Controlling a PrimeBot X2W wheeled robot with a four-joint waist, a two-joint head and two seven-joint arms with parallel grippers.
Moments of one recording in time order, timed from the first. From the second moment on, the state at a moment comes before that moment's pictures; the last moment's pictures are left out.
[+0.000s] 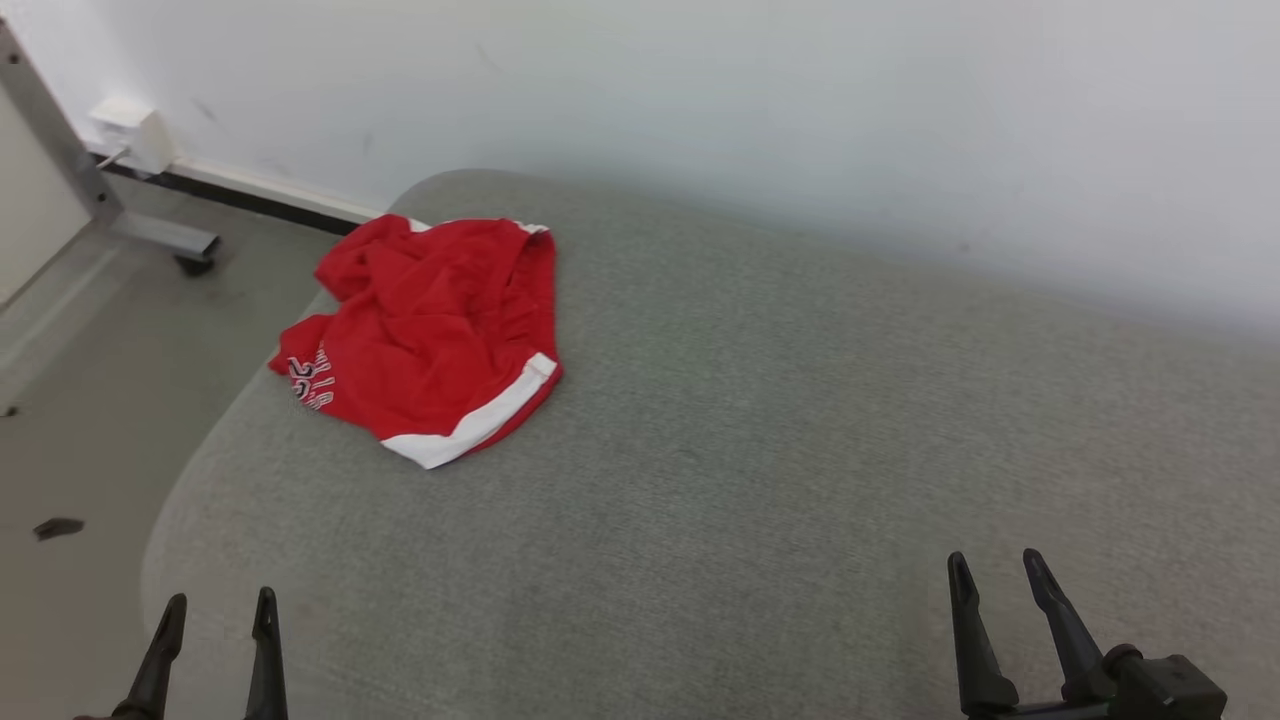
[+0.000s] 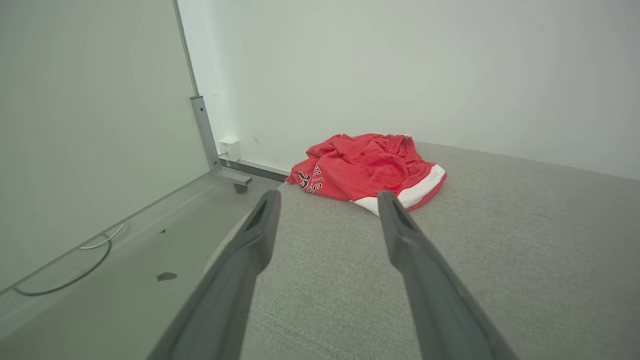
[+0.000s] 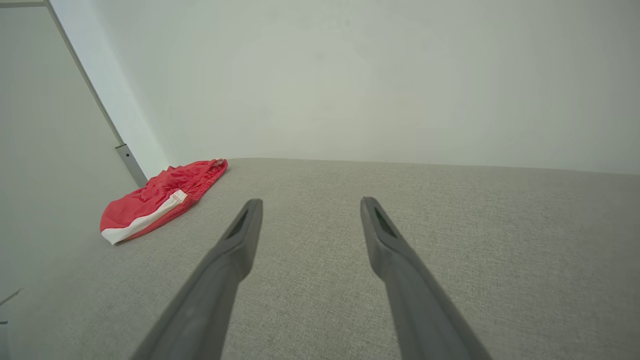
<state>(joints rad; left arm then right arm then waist) 0.08 0.17 0.08 0.08 -0.18 -0.05 -0.26 0.07 -0.06 0.05 0.10 0.23 0.13 -0.23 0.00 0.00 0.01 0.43</state>
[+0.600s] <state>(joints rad) 0.09 0.16 0.10 0.08 -0.20 -0.03 -0.26 0.05 -0.08 0.07 0.09 0.23 0.13 -0.21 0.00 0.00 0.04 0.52</state>
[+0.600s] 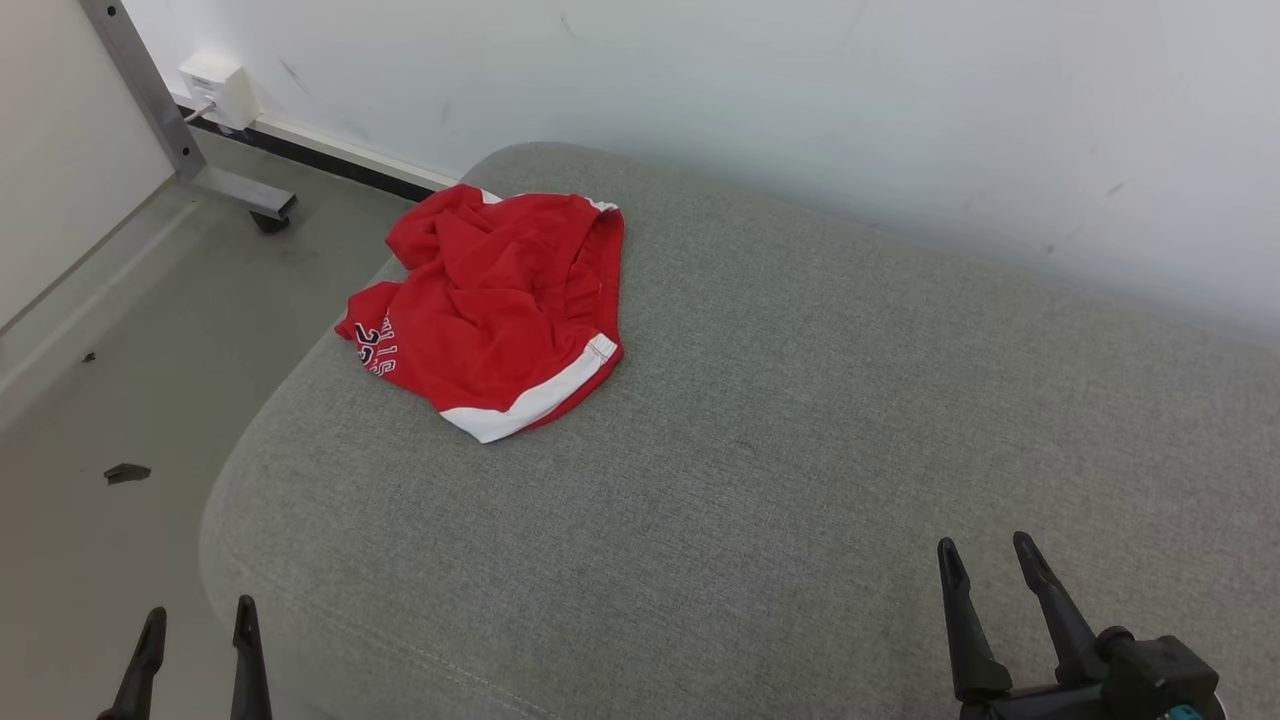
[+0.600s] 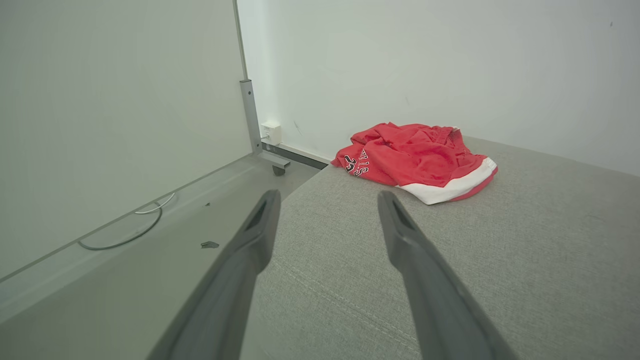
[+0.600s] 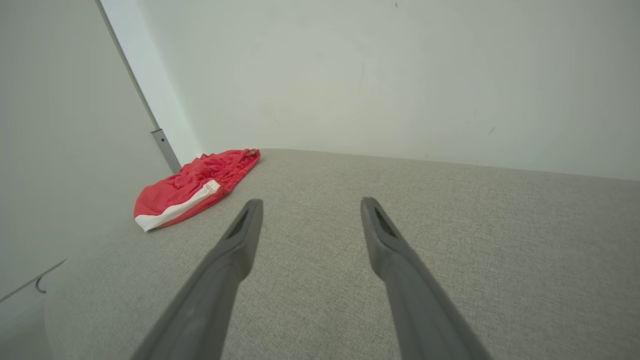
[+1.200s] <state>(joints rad) -0.30 0.23 0.09 0.21 -0.23 -0.08 -0.26 -0.05 -0.16 0.02 -0.01 0.20 0.13 -0.16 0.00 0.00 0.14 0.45</state>
